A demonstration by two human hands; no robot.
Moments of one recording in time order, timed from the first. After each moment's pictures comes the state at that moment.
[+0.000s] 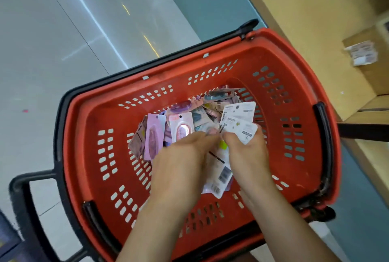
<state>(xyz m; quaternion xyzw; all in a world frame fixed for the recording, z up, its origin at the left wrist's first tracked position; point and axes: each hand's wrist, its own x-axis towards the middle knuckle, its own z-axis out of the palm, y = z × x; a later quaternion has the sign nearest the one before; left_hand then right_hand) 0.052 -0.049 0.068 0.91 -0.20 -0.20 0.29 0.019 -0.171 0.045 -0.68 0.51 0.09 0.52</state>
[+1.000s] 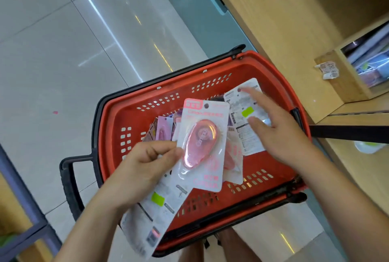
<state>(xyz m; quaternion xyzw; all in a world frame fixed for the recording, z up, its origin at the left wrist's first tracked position) 0.063 0.018 0.145 0.66 0.02 -0.45 0.60 0.037 -0.251 0.138 -0.85 0.15 0.16 0.49</state>
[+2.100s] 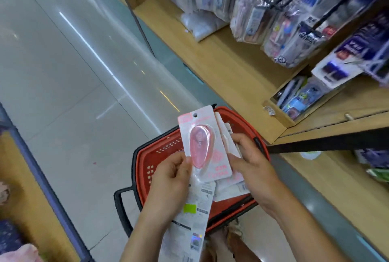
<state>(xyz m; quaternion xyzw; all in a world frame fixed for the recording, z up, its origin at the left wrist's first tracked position) 0.061 -0.047 0.333 0.78 0.02 -0.32 0.54 0.009 -0.223 0.339 -0.62 0.29 0.12 0.72</state>
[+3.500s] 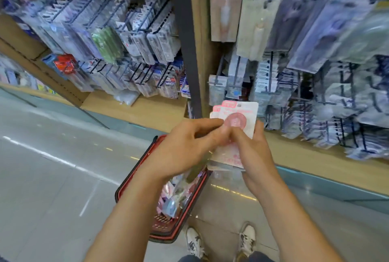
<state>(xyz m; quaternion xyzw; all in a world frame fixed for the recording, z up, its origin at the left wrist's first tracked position) -0.100 -0.174 0.644 0.66 -0.47 -0.42 0.41 -0.222 -0.249 0.597 -0.40 0.46 -0.32 0.73</state>
